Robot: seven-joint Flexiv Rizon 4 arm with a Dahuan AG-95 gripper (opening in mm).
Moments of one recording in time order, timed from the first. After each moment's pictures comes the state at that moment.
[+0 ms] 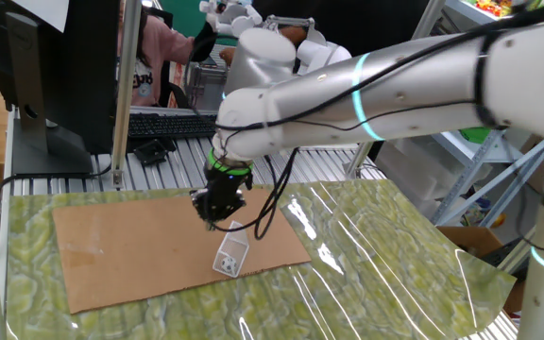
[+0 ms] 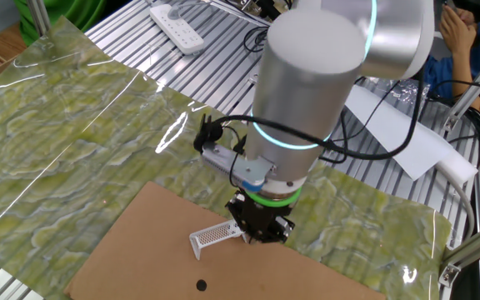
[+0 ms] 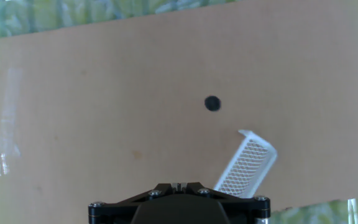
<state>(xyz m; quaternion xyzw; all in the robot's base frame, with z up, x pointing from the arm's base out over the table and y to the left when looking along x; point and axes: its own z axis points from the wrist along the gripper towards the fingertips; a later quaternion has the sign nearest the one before) 0.610 0.162 0.113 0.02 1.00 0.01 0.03</state>
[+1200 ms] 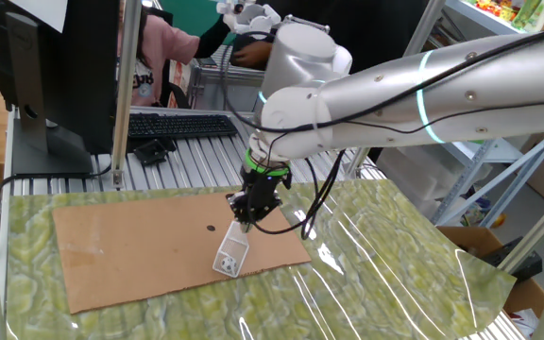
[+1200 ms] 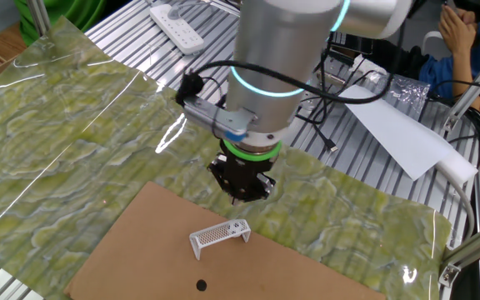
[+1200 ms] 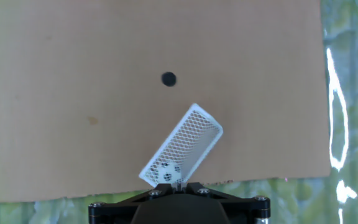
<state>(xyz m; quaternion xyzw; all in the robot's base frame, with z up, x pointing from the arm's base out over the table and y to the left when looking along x) 0.571 0.095 0.137 0.01 1.00 0.00 0.02</state>
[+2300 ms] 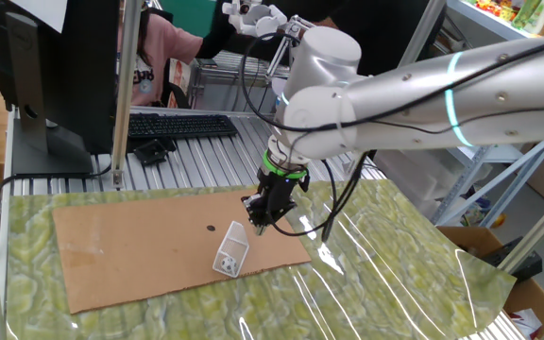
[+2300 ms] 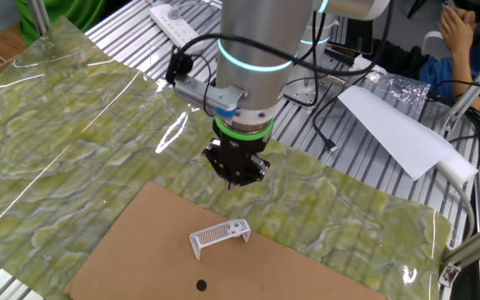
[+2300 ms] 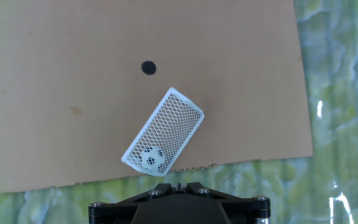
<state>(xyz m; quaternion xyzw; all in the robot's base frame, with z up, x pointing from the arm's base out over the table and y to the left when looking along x) 0.552 0.078 0.144 -0.03 1.00 0.00 0.02</state>
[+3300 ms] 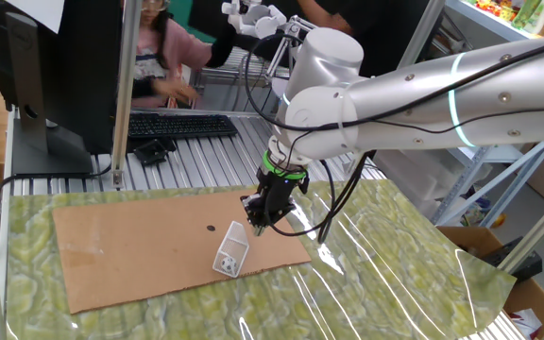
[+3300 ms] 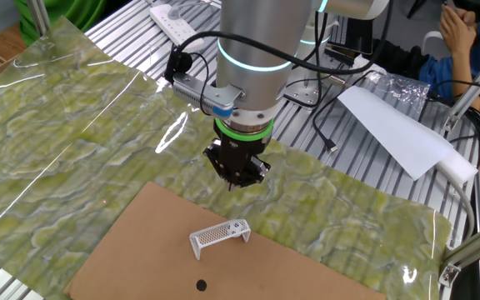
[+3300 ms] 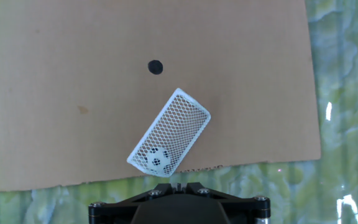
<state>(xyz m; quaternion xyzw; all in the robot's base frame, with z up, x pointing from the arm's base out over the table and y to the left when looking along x) 0.555 0.082 0.142 0.00 1.00 0.01 0.02</state>
